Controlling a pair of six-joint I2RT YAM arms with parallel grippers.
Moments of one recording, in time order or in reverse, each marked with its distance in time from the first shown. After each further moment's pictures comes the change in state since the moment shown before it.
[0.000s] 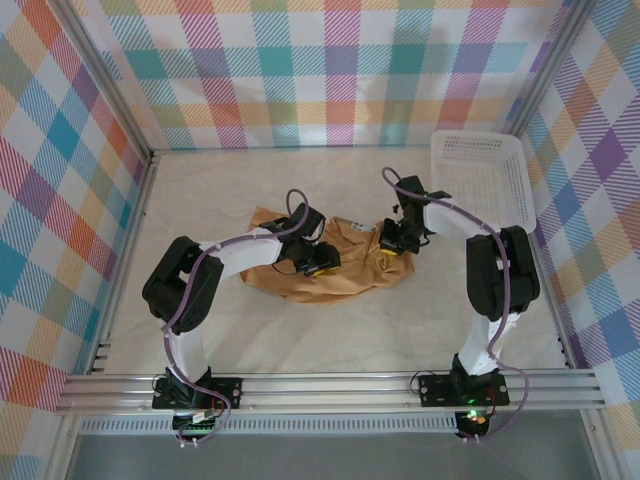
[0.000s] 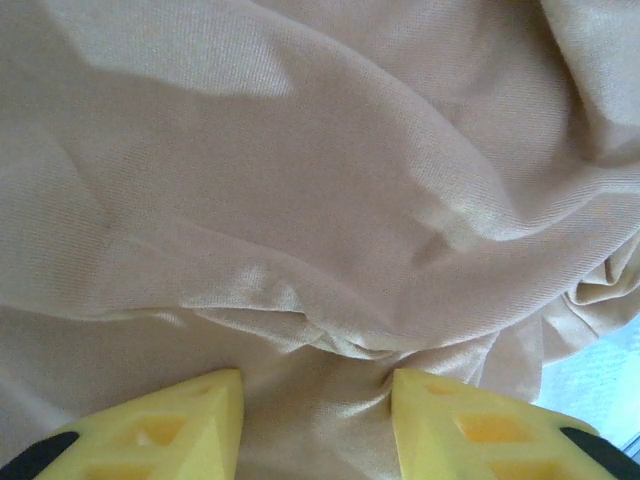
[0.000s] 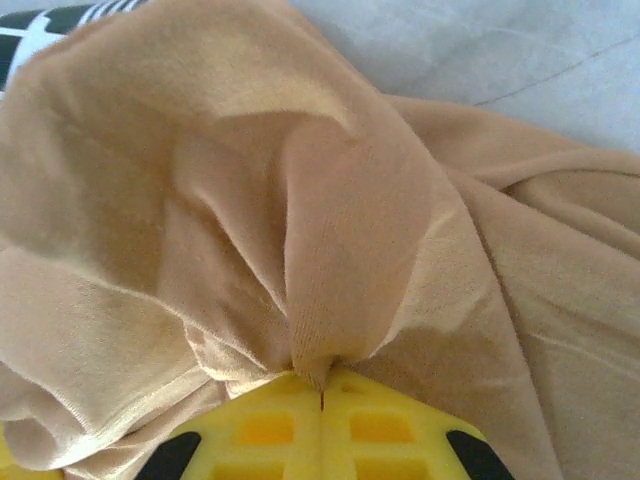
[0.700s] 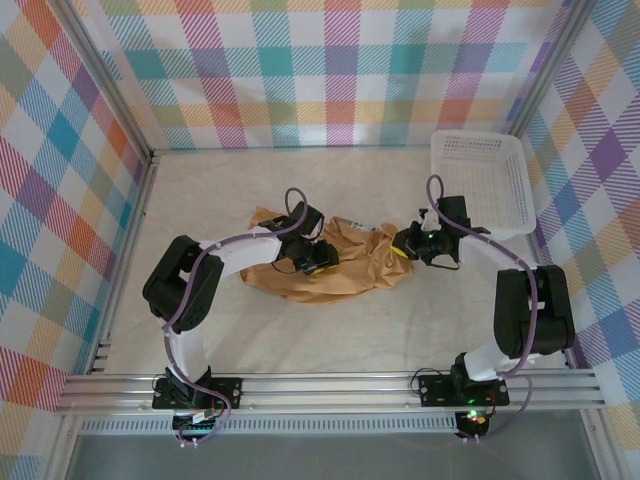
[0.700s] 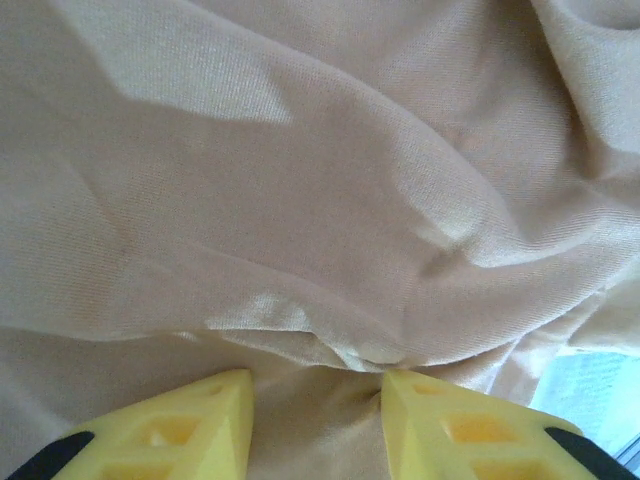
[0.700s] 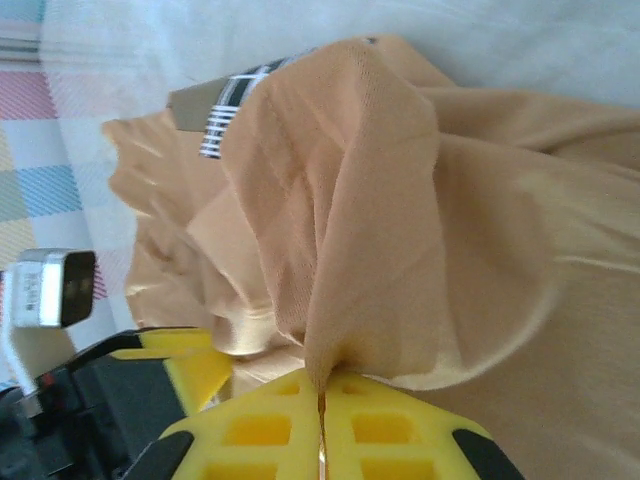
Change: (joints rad) left arm 0.013 0.007 0.006 0.004 0.004 0.000; right arm -0.192 -0.290 -0.409 0.453 -0.372 0.127
